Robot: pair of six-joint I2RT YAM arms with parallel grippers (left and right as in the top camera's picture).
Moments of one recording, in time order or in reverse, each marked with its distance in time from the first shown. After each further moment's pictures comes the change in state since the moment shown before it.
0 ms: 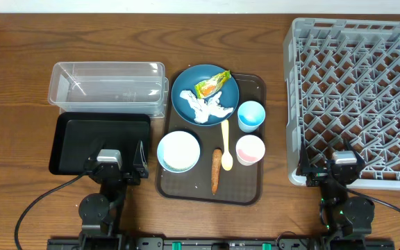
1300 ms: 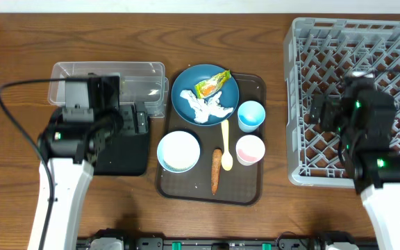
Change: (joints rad) left arm 0.000 1.193 1.145 -0.832 0.107 -0.050; right arm 0.000 1.061 0.899 -0.399 0.124 0.102
